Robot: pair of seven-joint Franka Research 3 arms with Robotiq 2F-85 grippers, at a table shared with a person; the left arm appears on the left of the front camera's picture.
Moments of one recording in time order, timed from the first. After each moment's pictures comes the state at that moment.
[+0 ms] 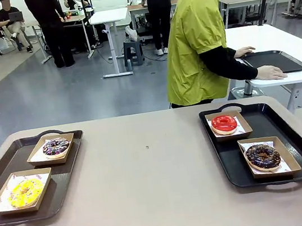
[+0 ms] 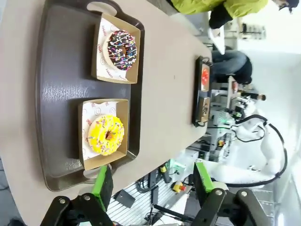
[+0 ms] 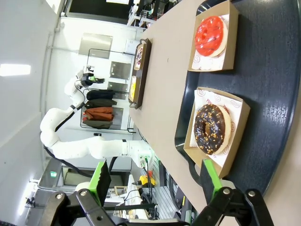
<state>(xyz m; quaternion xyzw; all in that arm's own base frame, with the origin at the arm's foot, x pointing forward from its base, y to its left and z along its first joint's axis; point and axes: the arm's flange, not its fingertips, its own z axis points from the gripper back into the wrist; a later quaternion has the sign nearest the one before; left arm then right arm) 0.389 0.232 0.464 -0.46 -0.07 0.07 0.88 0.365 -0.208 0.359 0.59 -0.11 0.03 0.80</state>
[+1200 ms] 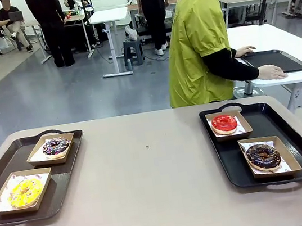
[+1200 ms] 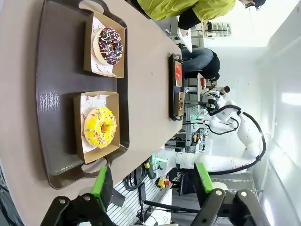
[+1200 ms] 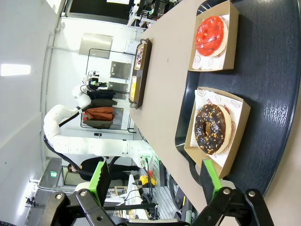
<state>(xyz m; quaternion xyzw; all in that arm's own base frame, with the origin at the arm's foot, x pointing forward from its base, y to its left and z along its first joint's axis) 0.358 0.282 0.428 -0.54 -0.09 0.05 0.83 0.365 -0.208 0.359 0.59 -0.11 0.03 0.80</state>
